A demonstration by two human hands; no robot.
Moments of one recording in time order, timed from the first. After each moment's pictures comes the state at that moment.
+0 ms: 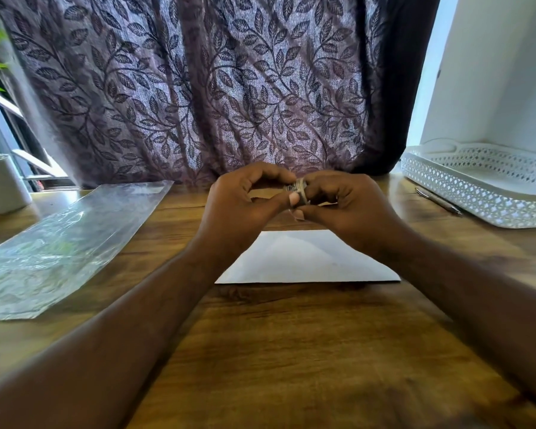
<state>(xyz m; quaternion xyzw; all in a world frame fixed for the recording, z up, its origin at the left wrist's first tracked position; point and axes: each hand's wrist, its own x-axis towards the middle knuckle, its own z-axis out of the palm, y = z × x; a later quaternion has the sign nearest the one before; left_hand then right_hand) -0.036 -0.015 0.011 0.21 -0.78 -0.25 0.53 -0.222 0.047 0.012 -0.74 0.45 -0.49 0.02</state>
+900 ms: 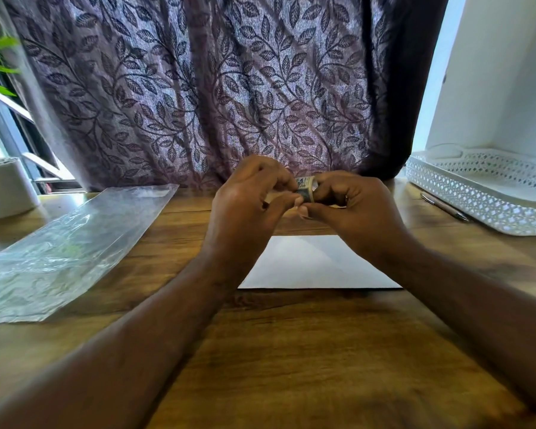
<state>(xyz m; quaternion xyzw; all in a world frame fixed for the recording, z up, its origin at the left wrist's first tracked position) -0.037 -0.008 0.013 0.20 -0.80 0.00 0.56 -0.215 0.047 0.010 -0.69 0.48 -0.54 0.01</state>
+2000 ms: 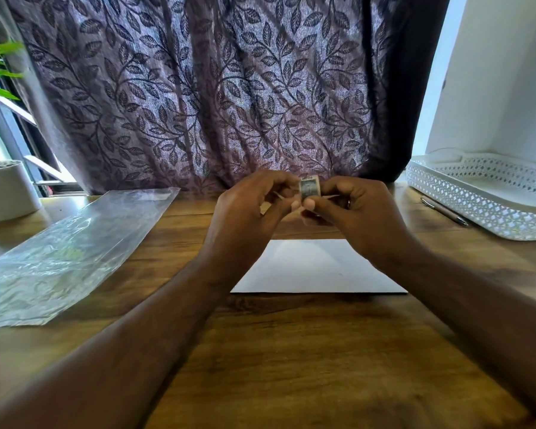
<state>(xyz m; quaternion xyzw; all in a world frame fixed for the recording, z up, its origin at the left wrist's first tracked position) -0.034 -0.012 0.010 0.22 -0.80 -0.10 0.54 -0.216 0.047 0.012 -0.64 0.47 -0.59 0.15</state>
